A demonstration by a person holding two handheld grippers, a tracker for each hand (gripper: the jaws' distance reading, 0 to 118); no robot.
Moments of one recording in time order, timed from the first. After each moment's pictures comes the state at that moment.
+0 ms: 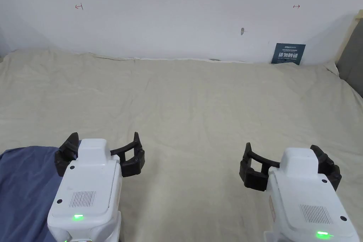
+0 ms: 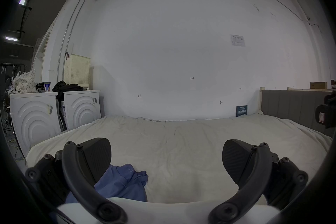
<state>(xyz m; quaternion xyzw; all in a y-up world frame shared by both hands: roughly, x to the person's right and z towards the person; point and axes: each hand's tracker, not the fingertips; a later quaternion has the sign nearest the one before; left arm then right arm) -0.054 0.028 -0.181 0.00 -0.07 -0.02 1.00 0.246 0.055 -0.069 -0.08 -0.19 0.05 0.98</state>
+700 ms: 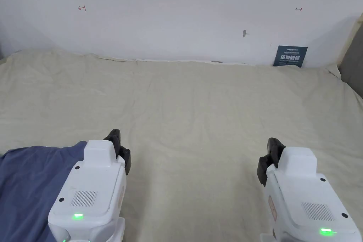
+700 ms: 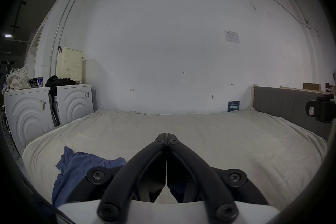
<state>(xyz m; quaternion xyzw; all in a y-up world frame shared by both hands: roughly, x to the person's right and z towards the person) -0.057 0.032 -0.178 -0.04 -0.10 -0.01 0.99 0.238 0.066 -0.069 -0.09 -0.16 0.02 0.98</state>
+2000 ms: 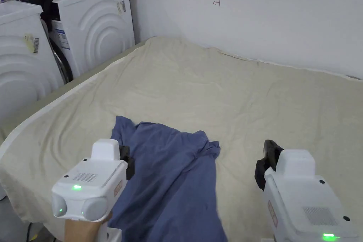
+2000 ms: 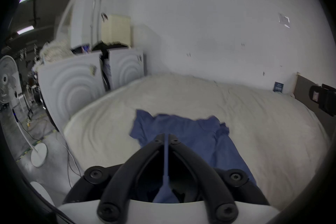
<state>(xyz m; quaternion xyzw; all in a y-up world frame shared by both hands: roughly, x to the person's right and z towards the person) -0.291 0.014 -0.176 -0.24 0.04 0.02 0.97 0.039 0.053 -0.166 -0.10 0.08 0.03 0.99</state>
